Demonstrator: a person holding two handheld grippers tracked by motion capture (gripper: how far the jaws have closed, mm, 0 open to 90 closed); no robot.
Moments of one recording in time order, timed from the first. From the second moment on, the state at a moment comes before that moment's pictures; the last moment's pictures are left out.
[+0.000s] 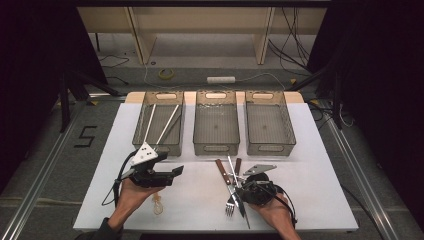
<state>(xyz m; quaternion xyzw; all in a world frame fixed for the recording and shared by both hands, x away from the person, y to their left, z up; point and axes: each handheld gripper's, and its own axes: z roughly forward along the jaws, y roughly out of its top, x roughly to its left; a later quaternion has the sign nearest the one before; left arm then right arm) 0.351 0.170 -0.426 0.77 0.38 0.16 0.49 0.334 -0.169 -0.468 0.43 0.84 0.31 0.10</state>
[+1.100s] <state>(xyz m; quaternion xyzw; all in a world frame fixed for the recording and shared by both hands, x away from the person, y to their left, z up) 0.343 0.170 -0.425 0.77 0.37 0.16 0.49 0.338 -0.169 -0.475 0.44 0.85 0.29 0.09</state>
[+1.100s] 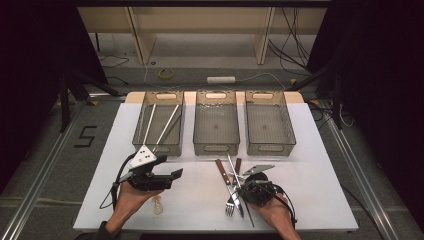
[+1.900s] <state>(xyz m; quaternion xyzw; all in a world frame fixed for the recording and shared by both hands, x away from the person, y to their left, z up) 0.343 0.171 -0.425 0.77 0.37 0.16 0.49 0.337 -0.174 -0.469 0.43 0.85 0.30 0.08</state>
